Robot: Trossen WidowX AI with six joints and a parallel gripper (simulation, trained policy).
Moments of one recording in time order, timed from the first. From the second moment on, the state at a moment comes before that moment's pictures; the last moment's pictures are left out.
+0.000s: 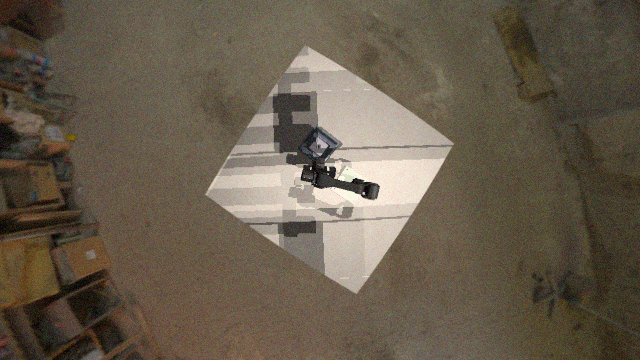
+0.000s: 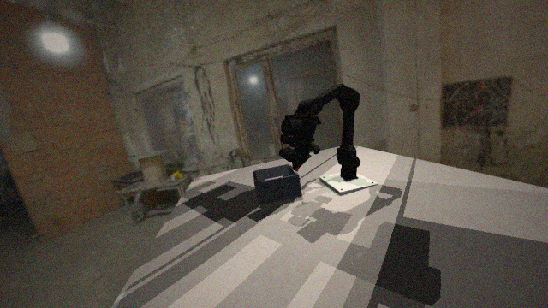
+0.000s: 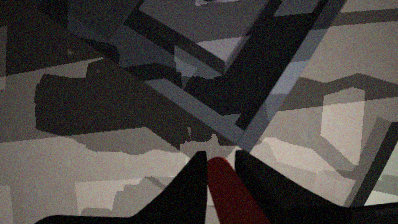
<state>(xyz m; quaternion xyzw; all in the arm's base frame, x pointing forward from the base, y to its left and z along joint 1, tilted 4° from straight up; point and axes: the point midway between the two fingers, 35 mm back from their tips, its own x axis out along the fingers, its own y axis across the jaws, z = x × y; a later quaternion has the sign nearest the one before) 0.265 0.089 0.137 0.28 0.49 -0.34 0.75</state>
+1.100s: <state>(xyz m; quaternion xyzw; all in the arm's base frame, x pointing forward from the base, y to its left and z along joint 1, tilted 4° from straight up) 0.354 -0.015 0.093 0.25 0.51 -0.33 0.75</state>
